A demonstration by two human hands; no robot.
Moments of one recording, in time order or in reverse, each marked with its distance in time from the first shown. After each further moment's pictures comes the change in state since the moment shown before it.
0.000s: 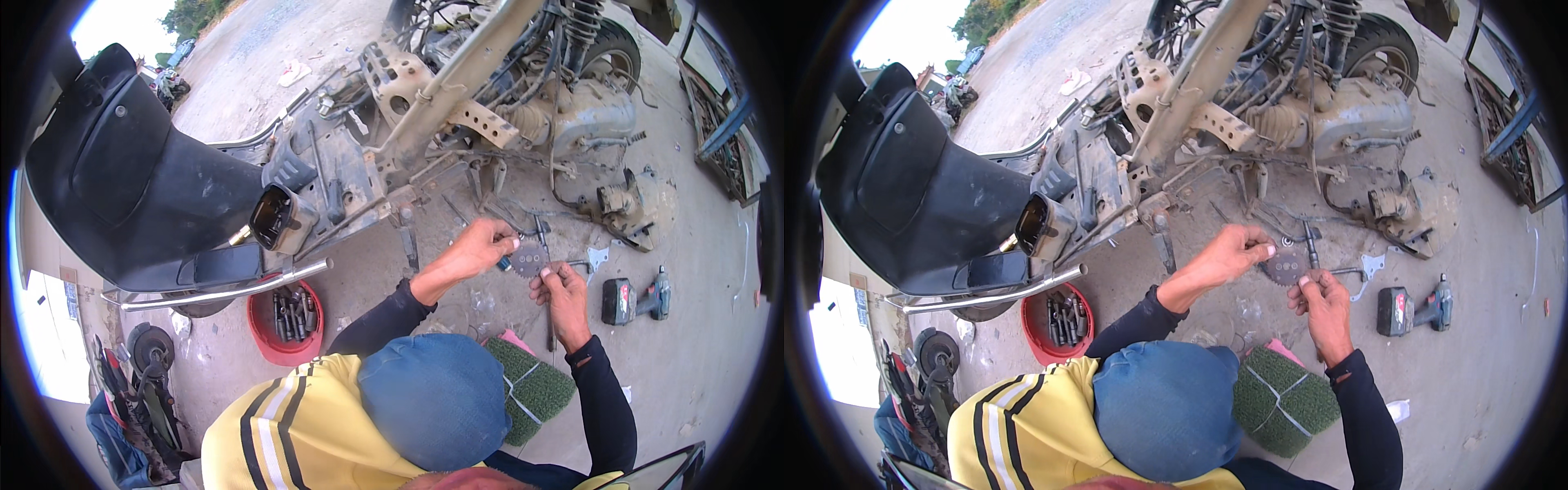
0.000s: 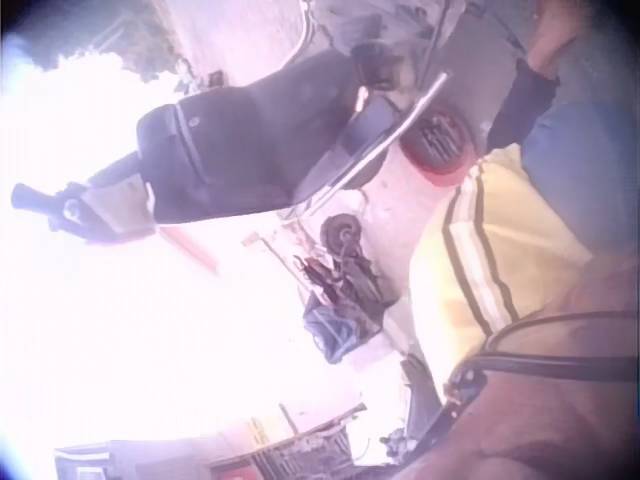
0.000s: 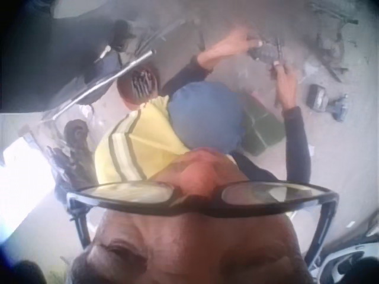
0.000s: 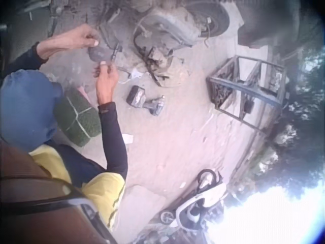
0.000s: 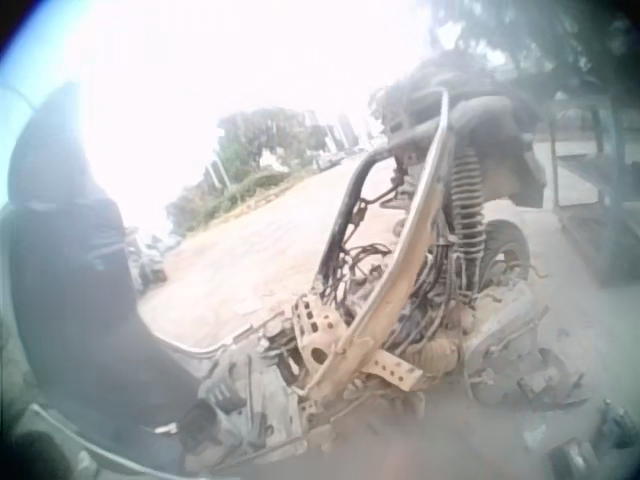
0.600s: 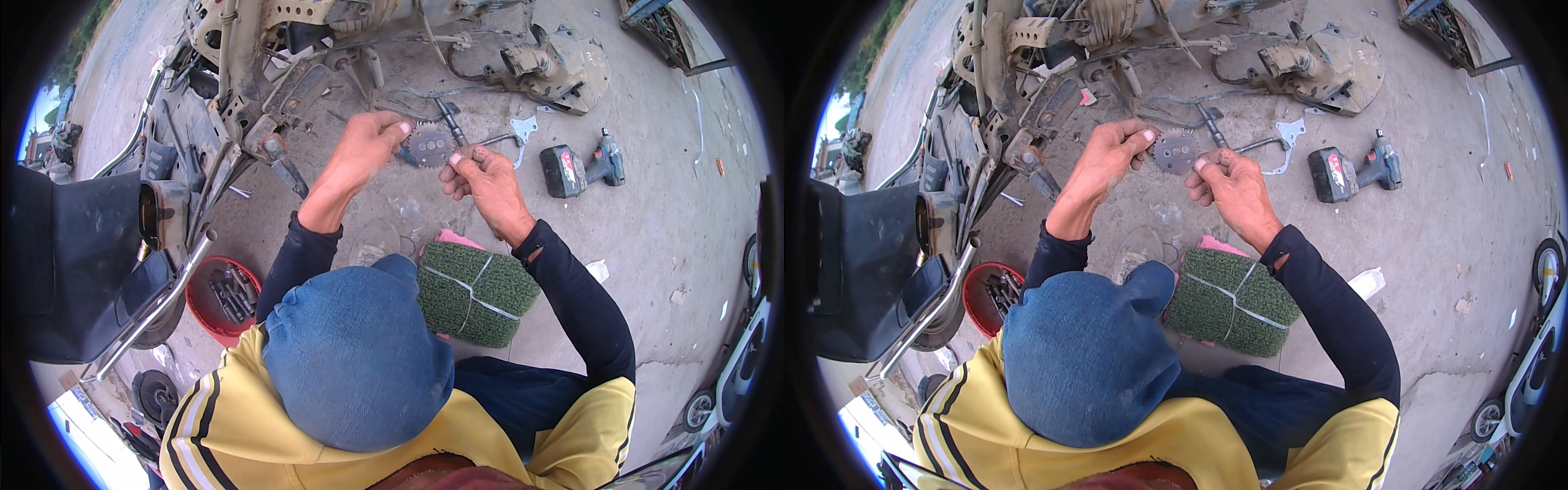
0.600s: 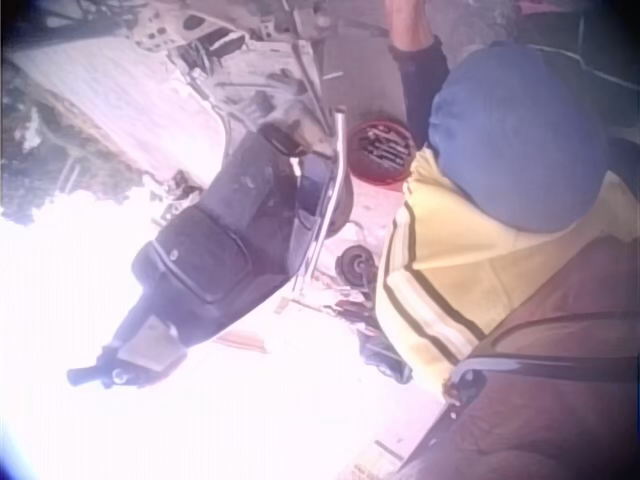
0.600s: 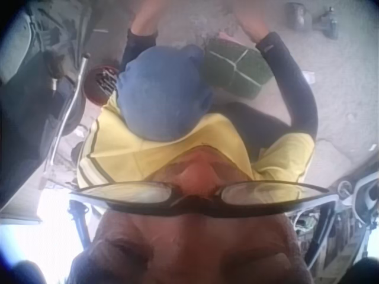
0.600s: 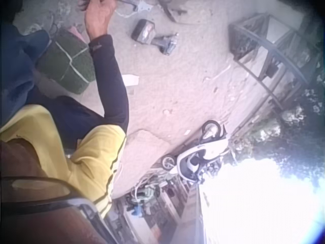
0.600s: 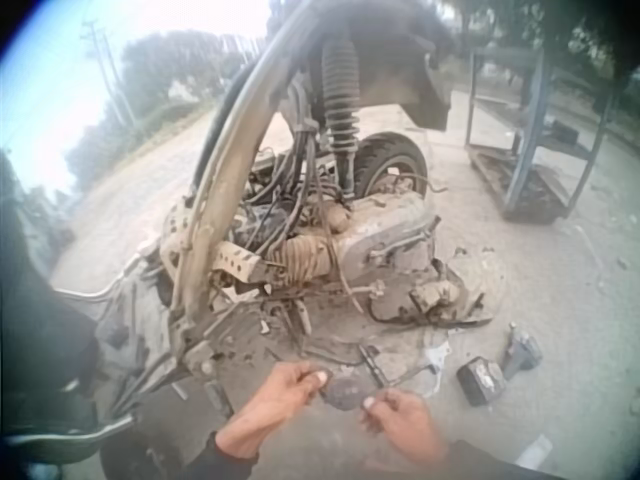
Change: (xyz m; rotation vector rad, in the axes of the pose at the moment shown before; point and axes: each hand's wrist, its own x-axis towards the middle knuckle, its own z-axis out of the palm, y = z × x) left_hand 0.010 0.003 0.009 -0.020 0.005 -0.096; right_hand -0.003 0.006 -0.003 0.056 0.011 0.065
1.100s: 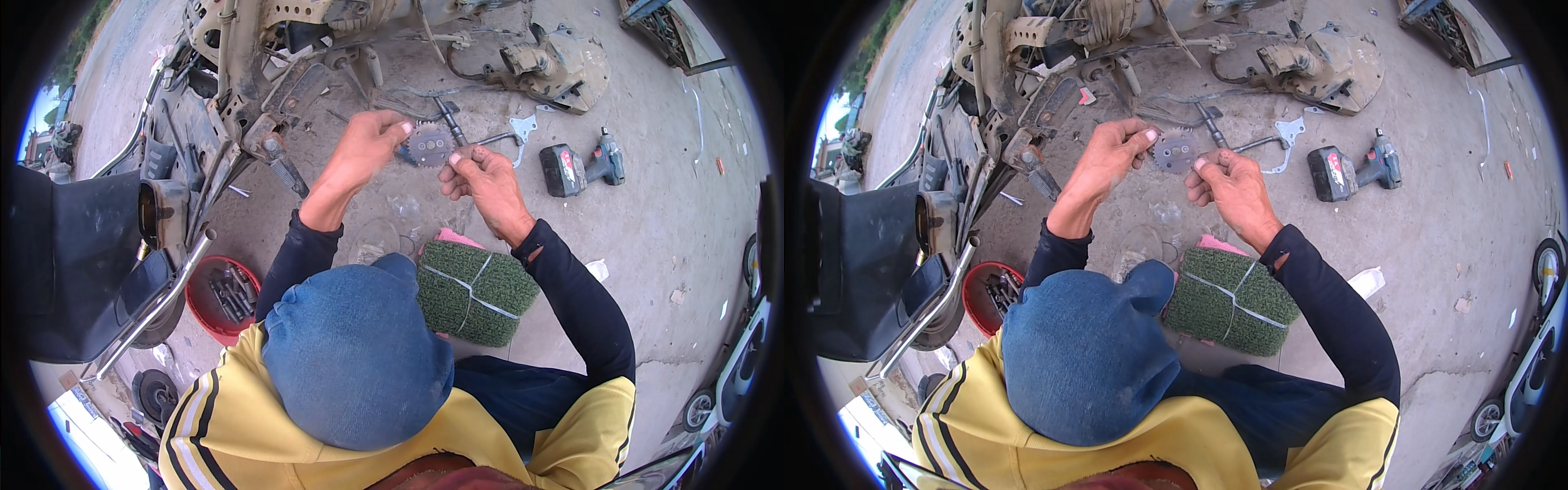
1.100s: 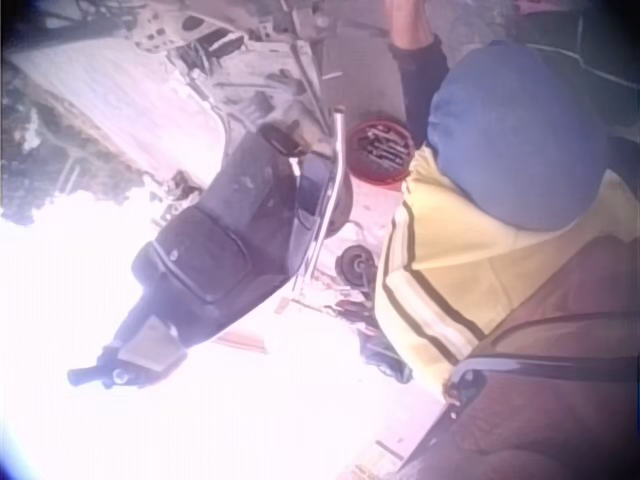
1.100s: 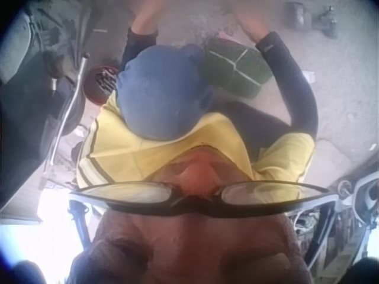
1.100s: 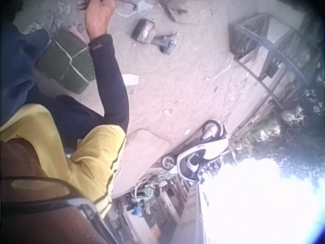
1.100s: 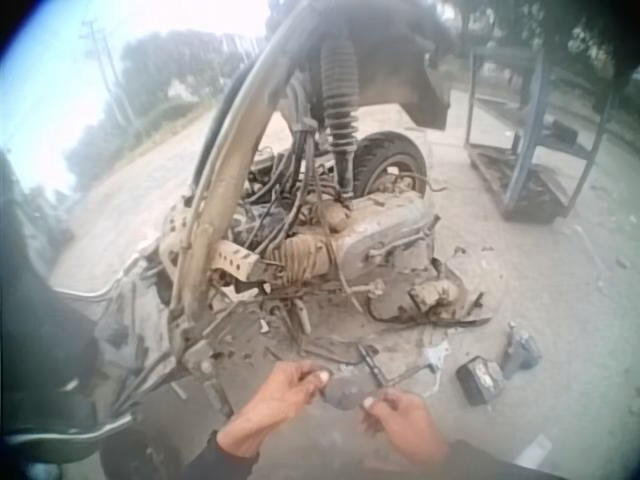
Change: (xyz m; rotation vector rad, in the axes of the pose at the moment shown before) left_hand -0.002 0.000 0.000 -0.017 -0.006 -0.001; right_hand 0.000 0.000 0.002 0.047 -0.016 0.032
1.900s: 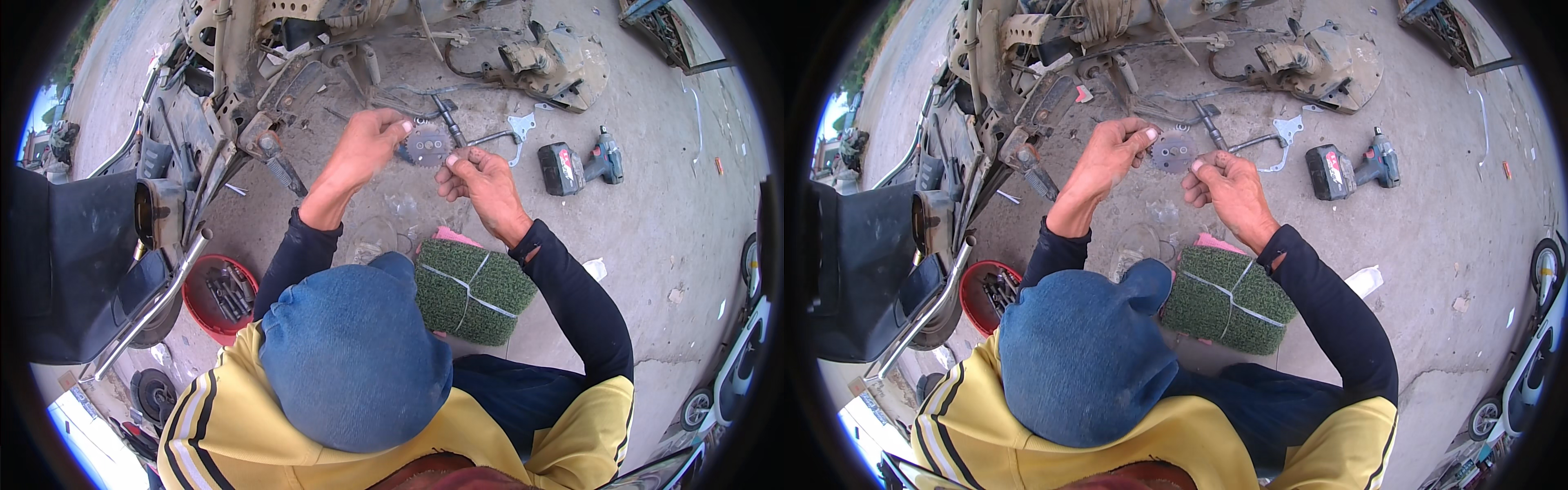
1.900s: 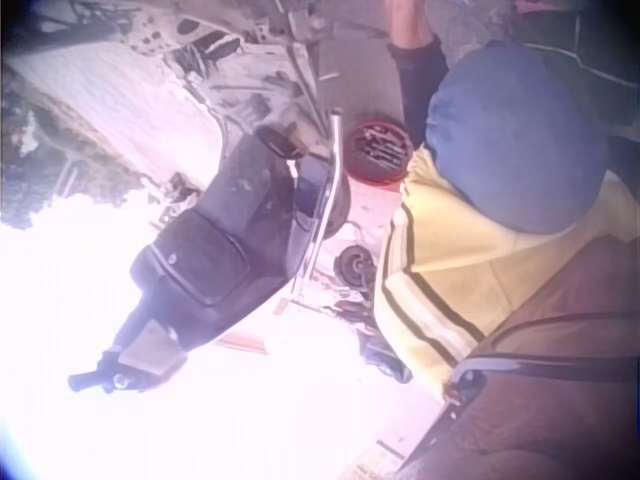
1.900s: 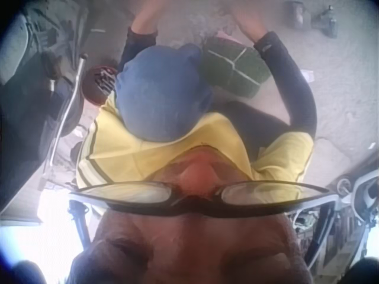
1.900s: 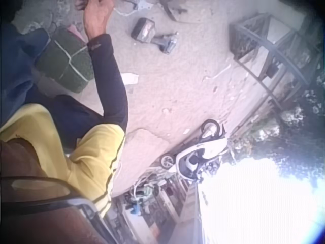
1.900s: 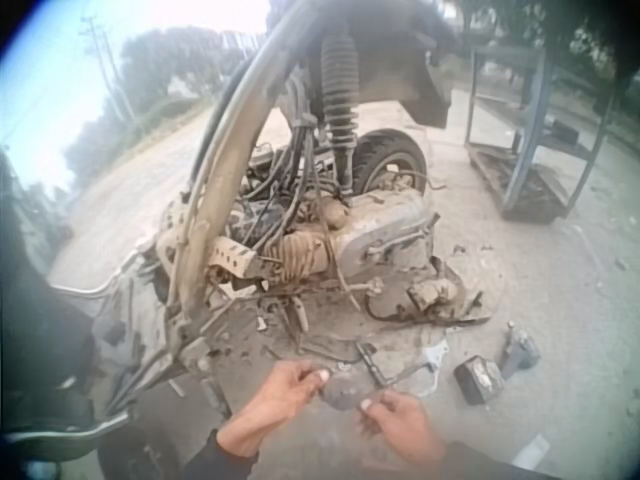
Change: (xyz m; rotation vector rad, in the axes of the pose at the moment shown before) left_hand 0.003 -0.005 0.004 0.042 0.020 0.028; right_hand 0.000 0.005 -0.001 0.037 -0.022 0.029
